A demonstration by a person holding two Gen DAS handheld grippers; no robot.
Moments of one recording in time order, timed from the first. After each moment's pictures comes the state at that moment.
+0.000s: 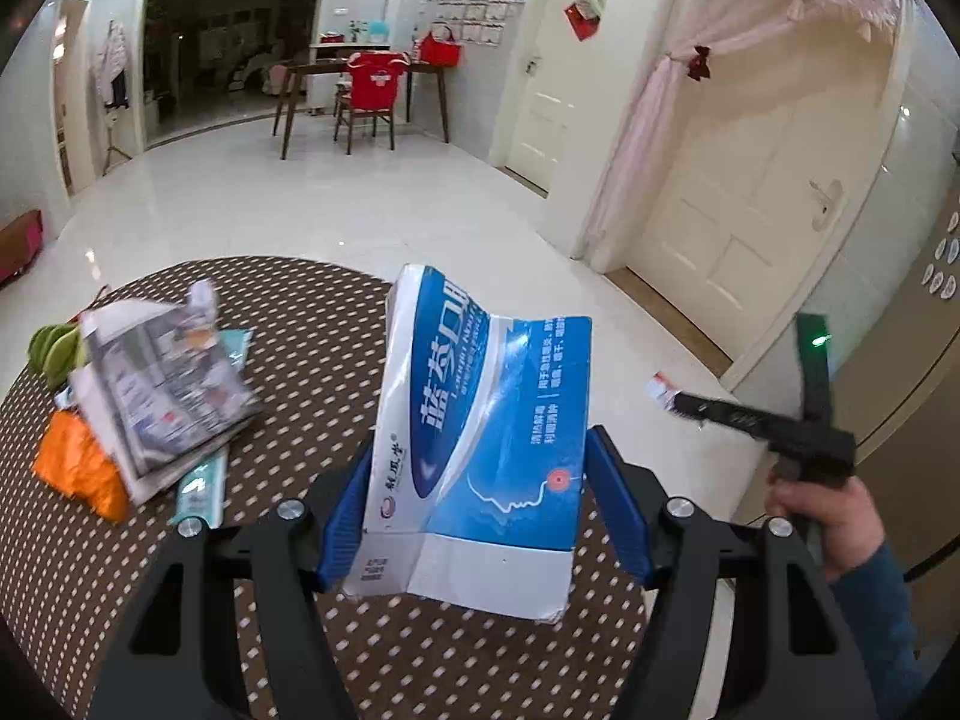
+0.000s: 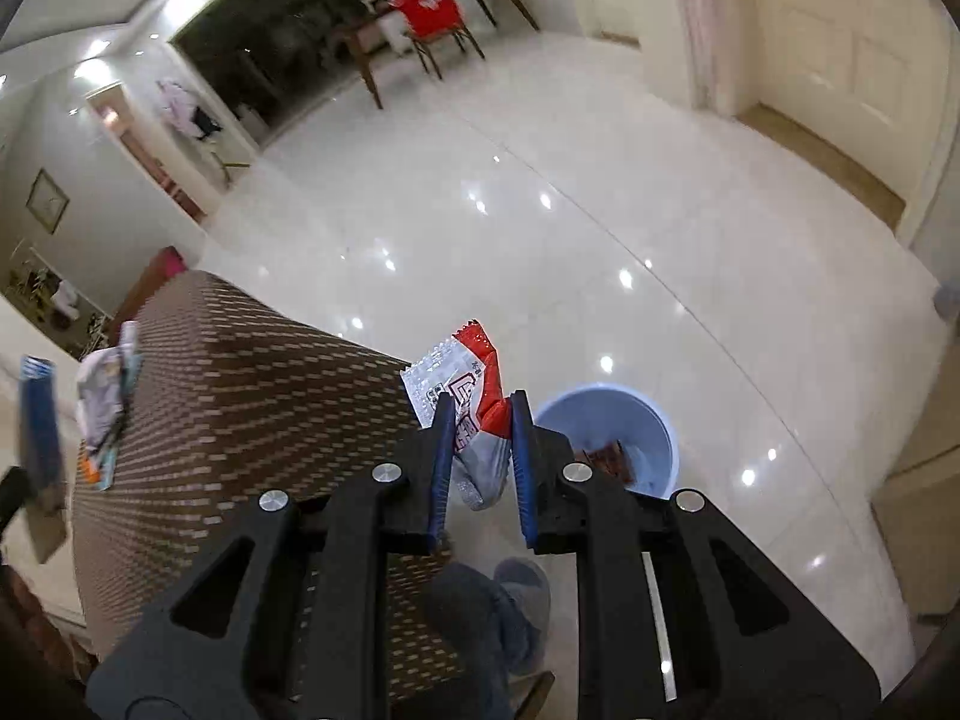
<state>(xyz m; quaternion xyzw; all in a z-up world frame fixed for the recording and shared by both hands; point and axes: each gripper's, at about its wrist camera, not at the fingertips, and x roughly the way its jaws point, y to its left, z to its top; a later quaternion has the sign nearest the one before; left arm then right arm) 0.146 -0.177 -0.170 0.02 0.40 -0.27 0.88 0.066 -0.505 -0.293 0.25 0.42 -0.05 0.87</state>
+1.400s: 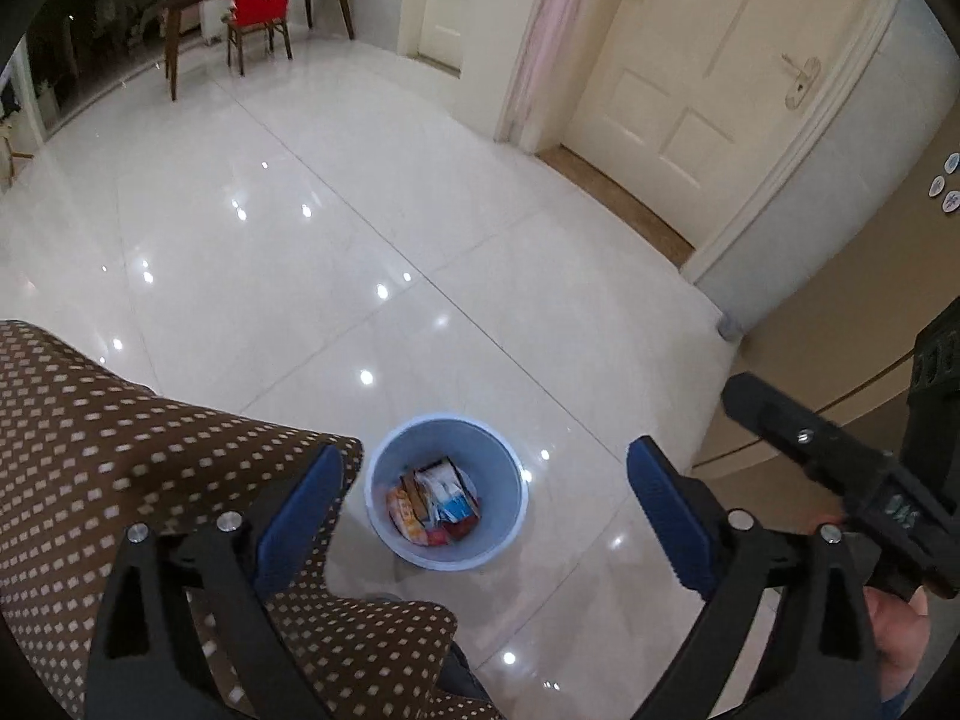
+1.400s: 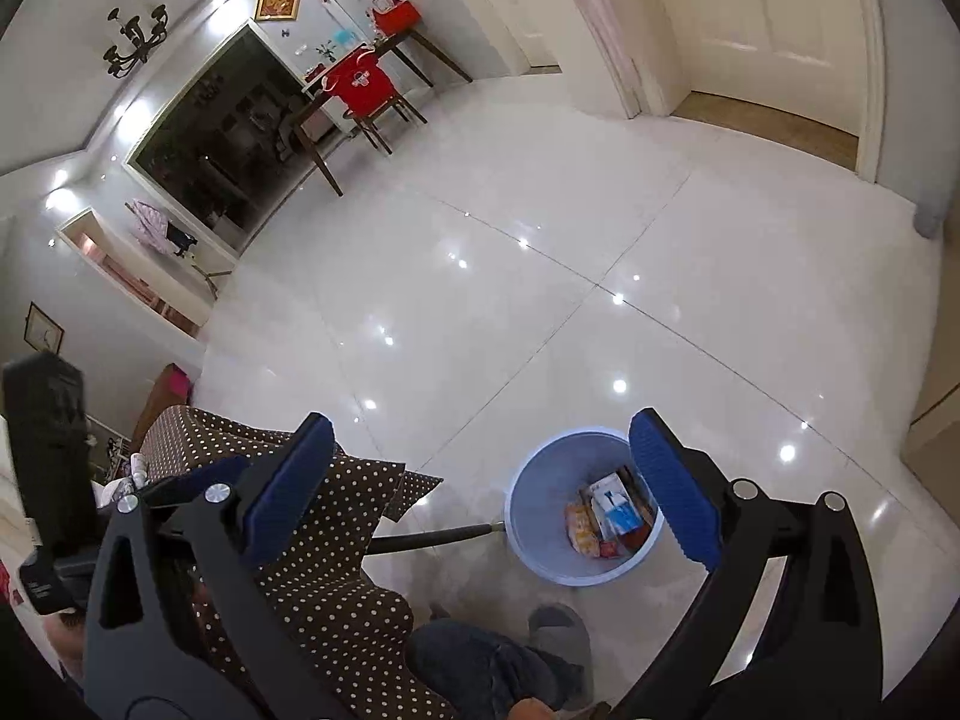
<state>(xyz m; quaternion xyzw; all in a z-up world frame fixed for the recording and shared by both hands) 0.227 -0.388 -0.260 0.09 0.50 -0.34 0.79 0.036 -0.584 -0.292 0.34 0.34 -0.11 0.87</state>
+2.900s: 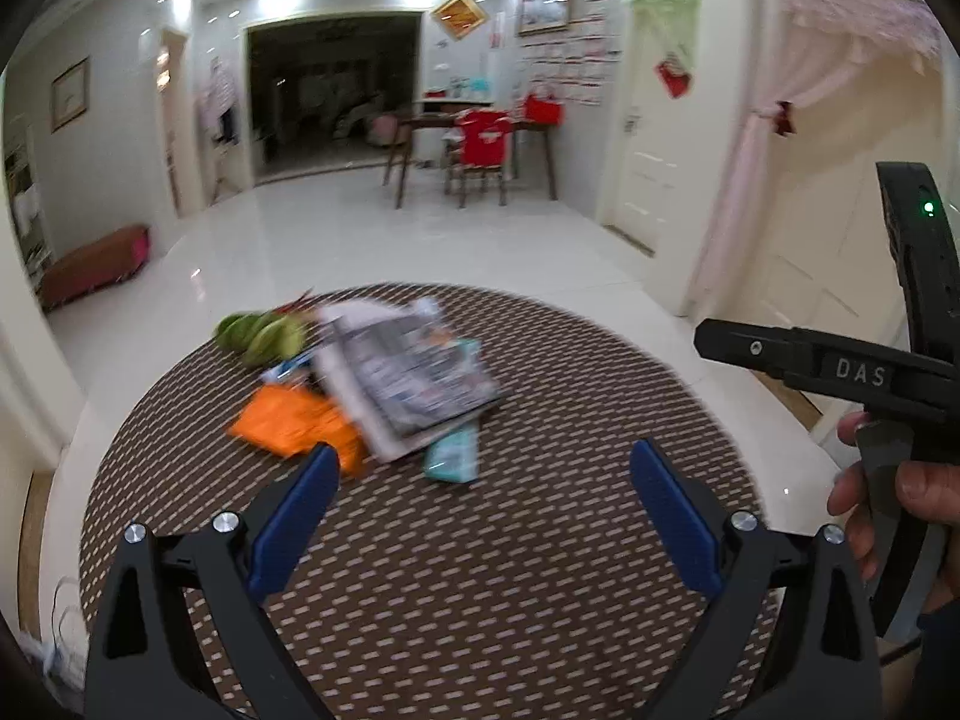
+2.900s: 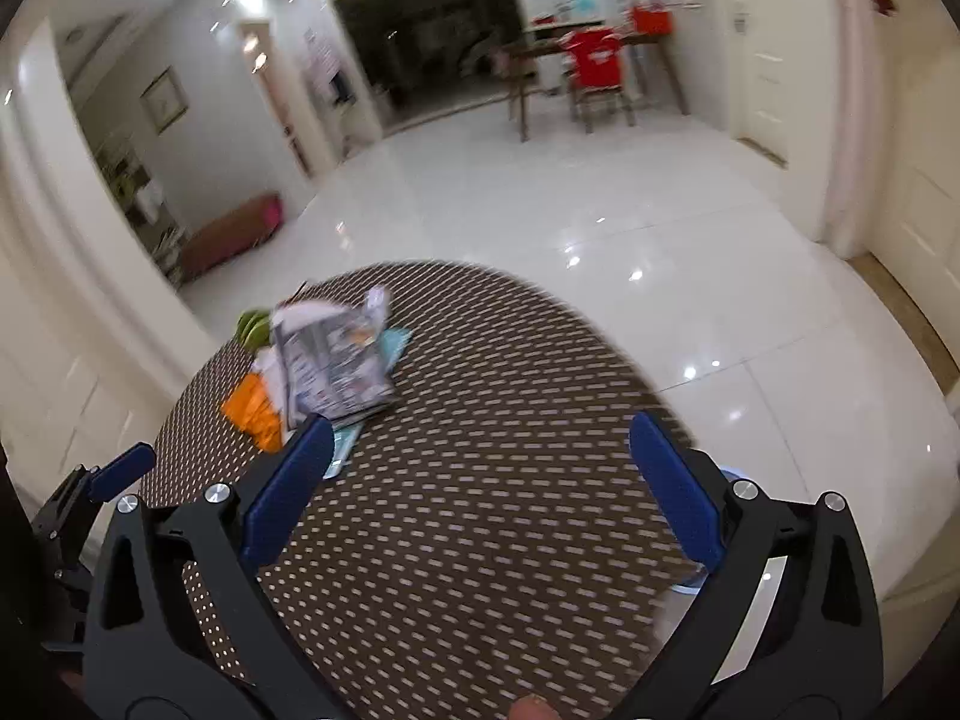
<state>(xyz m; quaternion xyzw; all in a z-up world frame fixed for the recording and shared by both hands) 0.102 -0.040 -0.147 0.02 0.33 -0.13 0.93 0.104 -0.269 -0.178 0.11 0.36 0.09 0.92</state>
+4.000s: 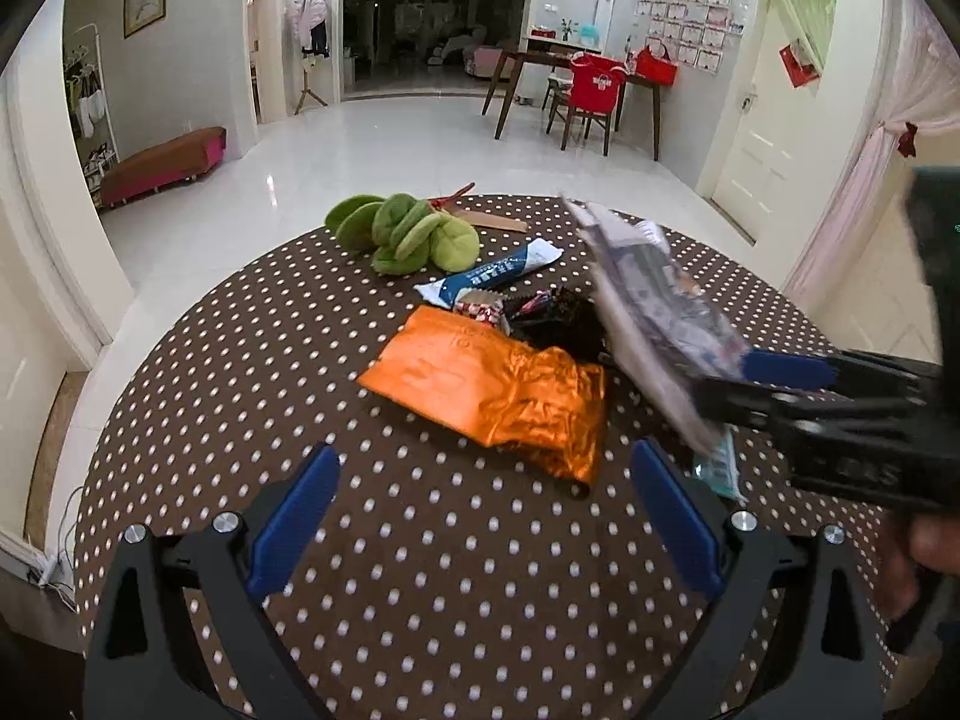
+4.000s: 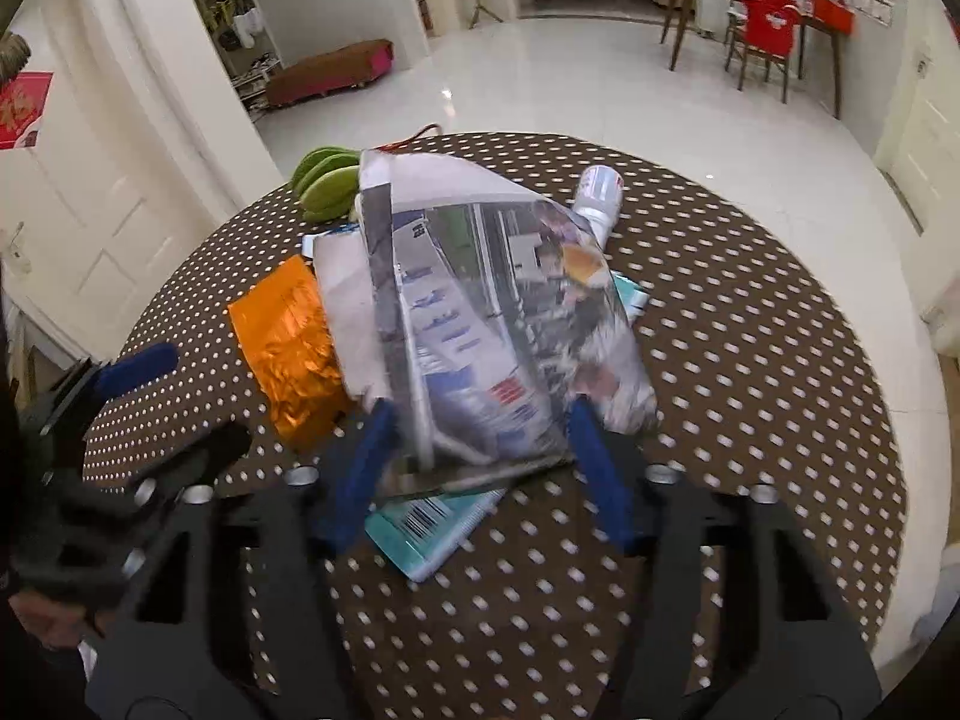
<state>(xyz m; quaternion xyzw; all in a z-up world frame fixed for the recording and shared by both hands) 0.205 0.039 -0.221 -0.02 0.41 -0.03 0.91 0.199 -0.139 -0.259 -0.01 0.45 0.22 0.86</state>
